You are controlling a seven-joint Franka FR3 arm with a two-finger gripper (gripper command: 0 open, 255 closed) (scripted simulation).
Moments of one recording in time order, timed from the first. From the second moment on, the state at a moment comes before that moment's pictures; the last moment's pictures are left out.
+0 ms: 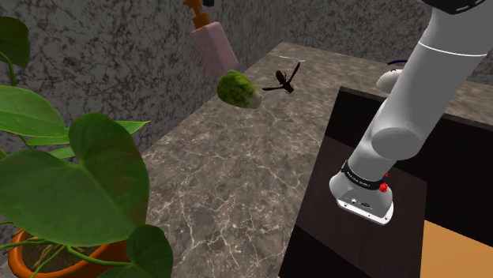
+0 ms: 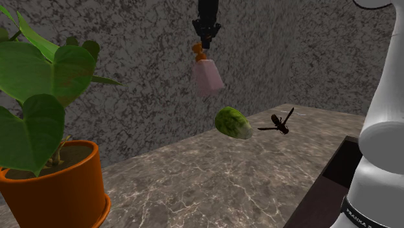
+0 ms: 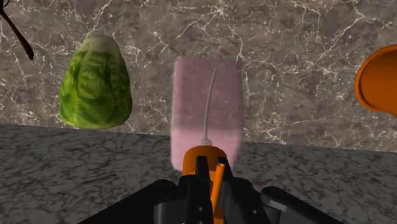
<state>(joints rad) 0.03 0.05 0.24 -1.32 -0.03 1.46 0.09</state>
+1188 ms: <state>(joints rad) -0.18 -0.17 -0.02 -1.57 0.02 1.49 -0.37</state>
